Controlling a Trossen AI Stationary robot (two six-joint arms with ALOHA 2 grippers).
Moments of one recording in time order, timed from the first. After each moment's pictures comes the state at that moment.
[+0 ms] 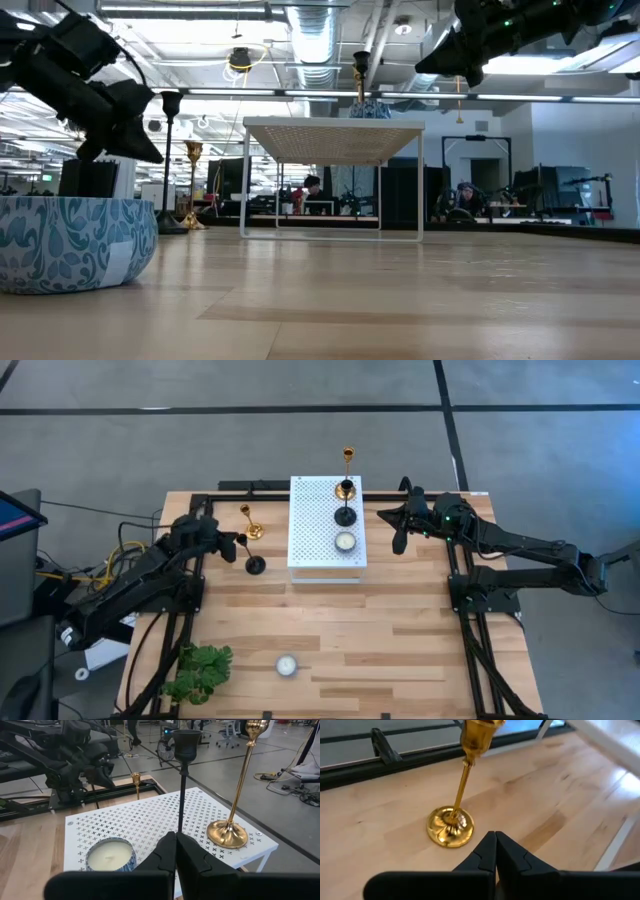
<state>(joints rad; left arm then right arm) 0.83 0.27 0.23 -0.33 0.10 -0.22 -0.41 0.90 0.67 0.01 0.01 0.00</state>
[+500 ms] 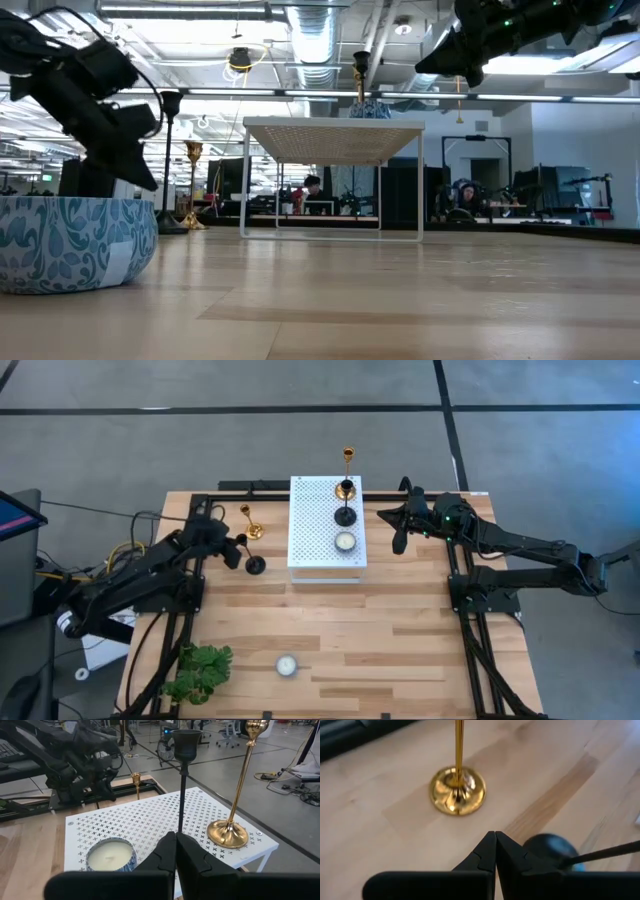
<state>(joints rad) 0.83 0.49 0.23 -0.32 0.10 -0.03 -0.41 0.90 0.67 0.01 0.01 0.01</state>
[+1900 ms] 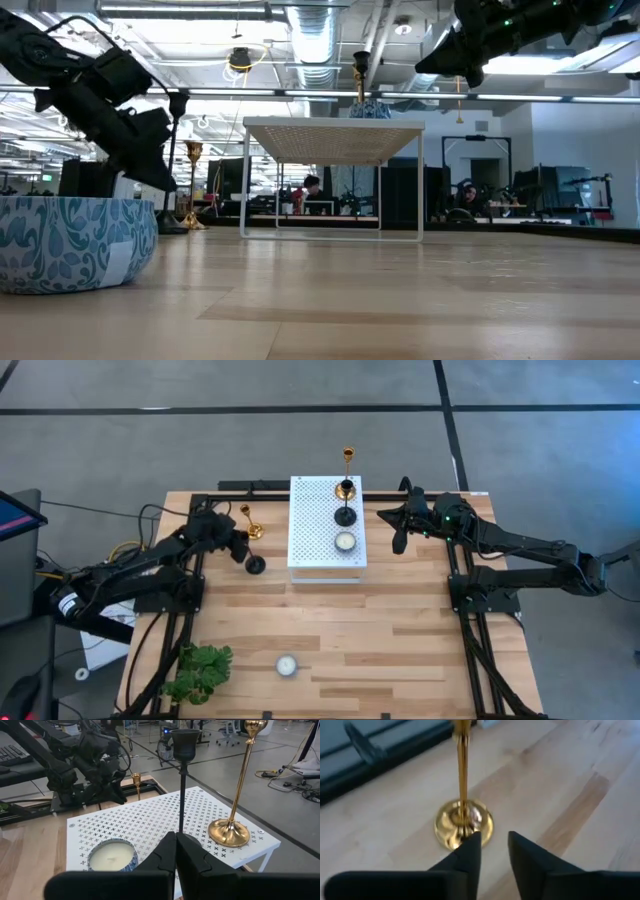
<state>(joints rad) 0.83 0.66 0.23 -0.07 0.08 0.03 -0.41 0.90 0.67 0.01 0.01 0.03</state>
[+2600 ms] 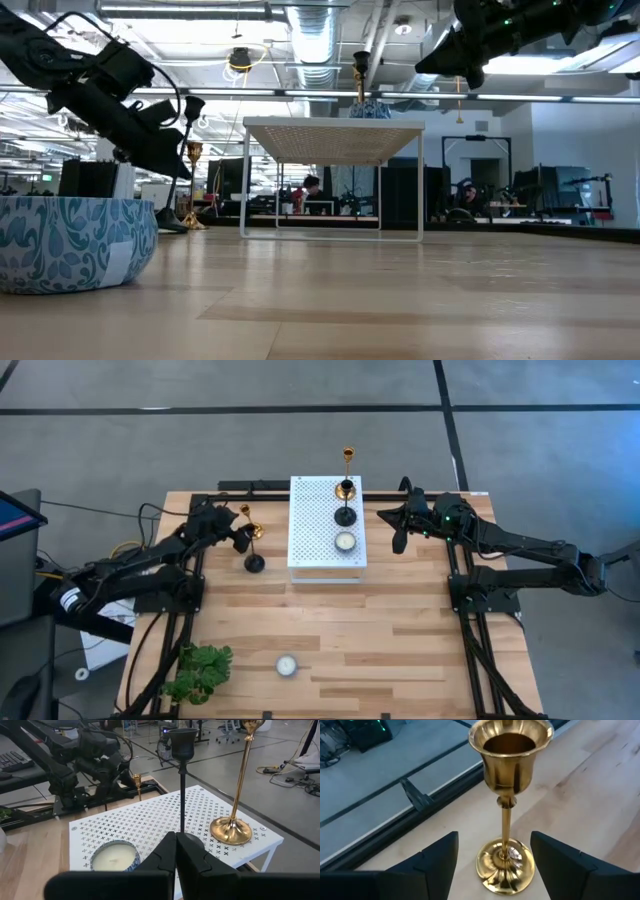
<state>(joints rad) 0.83 0.72 0.23 0.14 -0.07 0.14 -0.41 0.90 0.67 0.01 0.00 0.06</state>
